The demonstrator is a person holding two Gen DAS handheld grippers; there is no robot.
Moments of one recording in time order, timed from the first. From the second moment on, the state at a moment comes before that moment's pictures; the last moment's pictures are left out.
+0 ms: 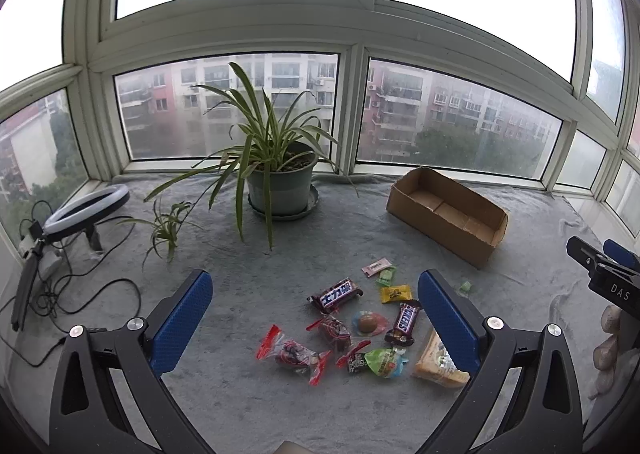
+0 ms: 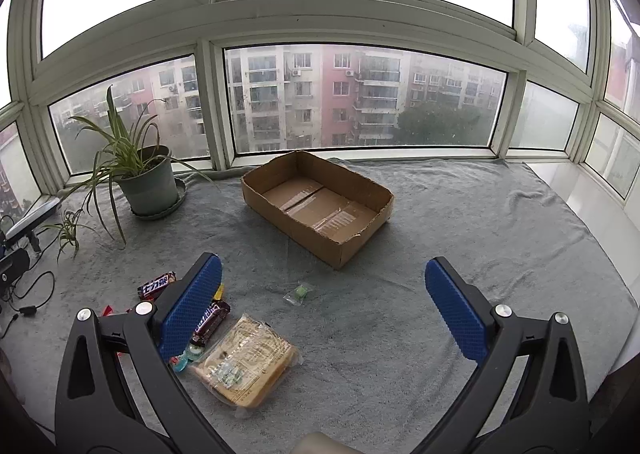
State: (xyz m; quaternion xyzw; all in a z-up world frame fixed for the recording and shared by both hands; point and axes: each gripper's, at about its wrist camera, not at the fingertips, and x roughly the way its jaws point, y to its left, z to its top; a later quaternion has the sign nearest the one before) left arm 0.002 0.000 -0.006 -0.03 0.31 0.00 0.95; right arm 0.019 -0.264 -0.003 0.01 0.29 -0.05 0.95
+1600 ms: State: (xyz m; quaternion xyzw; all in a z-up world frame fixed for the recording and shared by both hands) left arm 0.010 -0.001 -0.010 -0.04 0.32 -0.02 0.95; right arm 0.019 -0.257 -0.013 0.00 0.30 -0.05 0.95
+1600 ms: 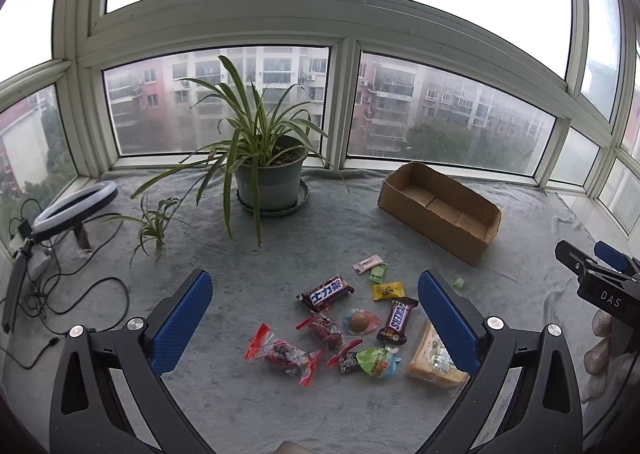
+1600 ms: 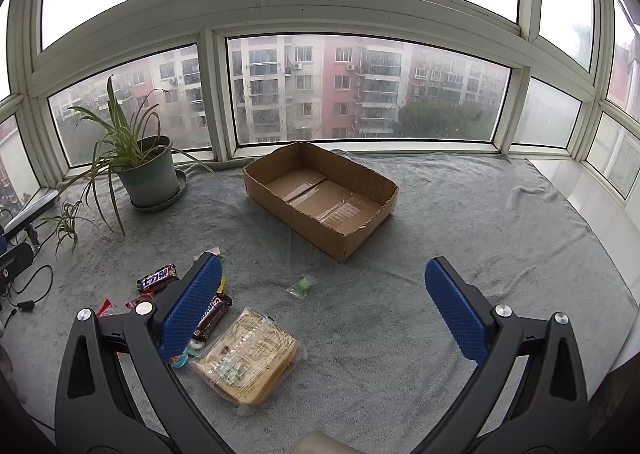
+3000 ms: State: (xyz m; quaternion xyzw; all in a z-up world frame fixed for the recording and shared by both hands) left arm 0.059 -0.054 -0.084 -0.04 0.45 -0.19 0.87; right arm 0.054 -0.292 -0.114 0.15 0.47 0.06 0.87
